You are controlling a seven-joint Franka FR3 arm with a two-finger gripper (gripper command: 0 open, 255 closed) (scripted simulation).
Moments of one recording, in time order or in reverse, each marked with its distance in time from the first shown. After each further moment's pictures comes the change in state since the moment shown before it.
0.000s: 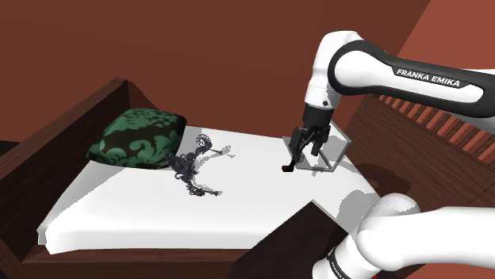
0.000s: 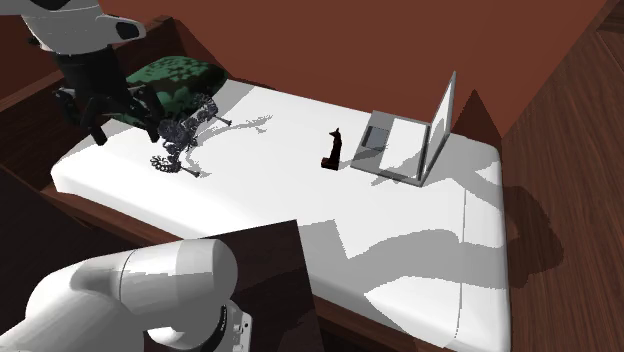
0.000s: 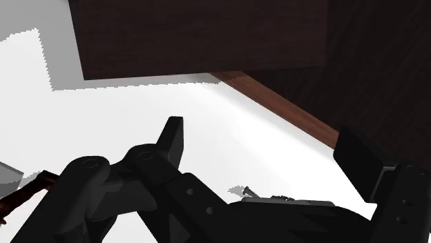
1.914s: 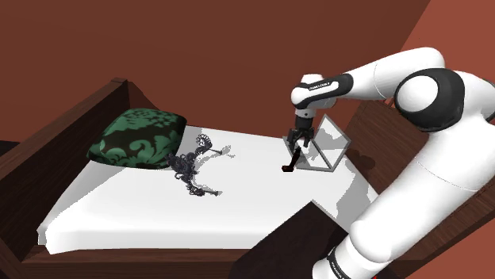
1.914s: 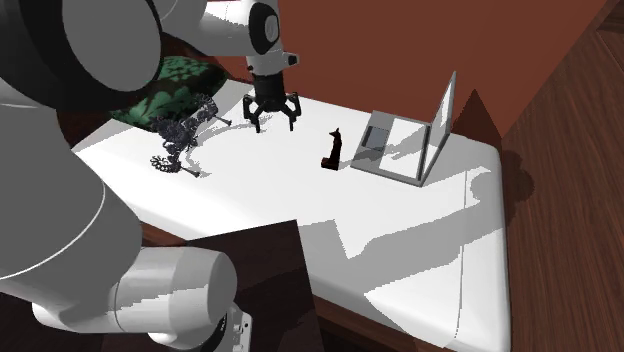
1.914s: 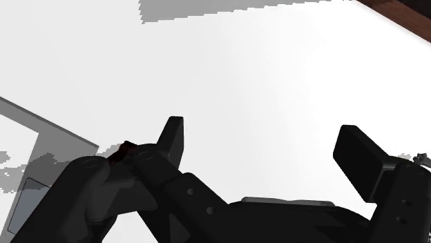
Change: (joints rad) arm -0.209 0.790 -0.324 0.302 -0.207 0.441 -0.394
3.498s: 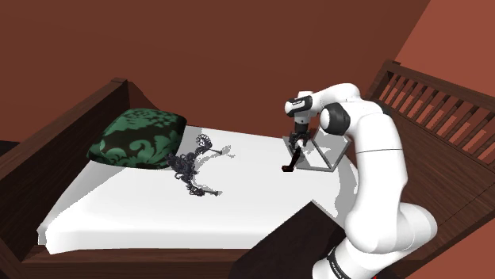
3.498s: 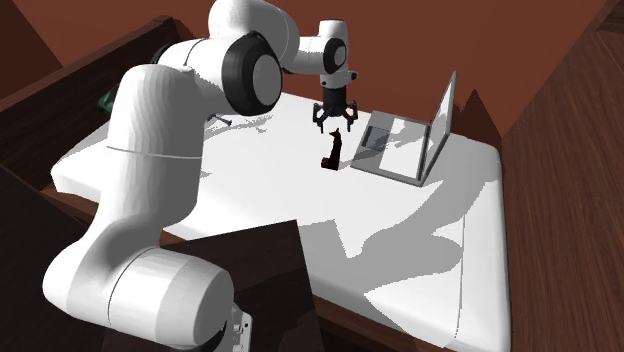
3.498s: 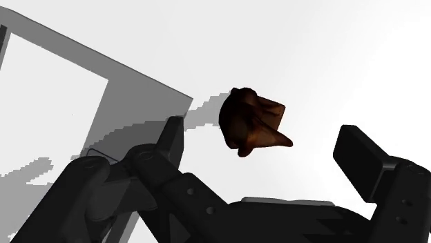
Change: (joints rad) arm -0.235 0.789 -0.039 0.818 0.120 -0.045 -0.218
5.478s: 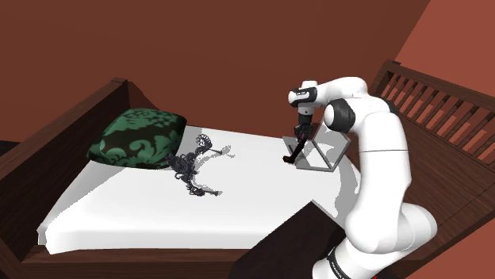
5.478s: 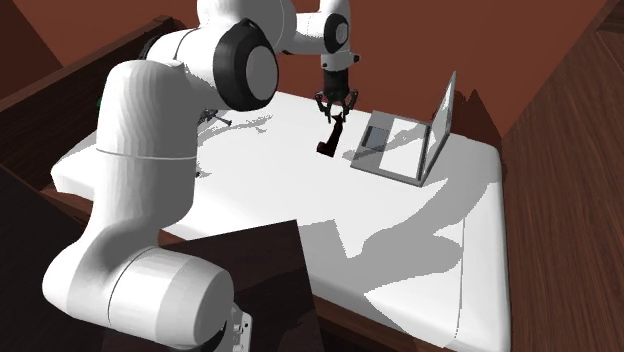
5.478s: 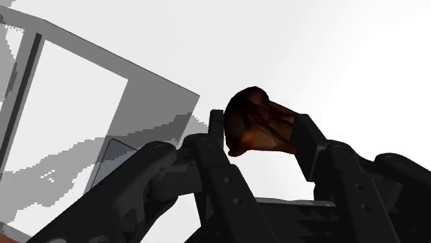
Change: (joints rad) arm 0.004 -0.065 -0.010 0.041 -0.011 -0.104 -0.010
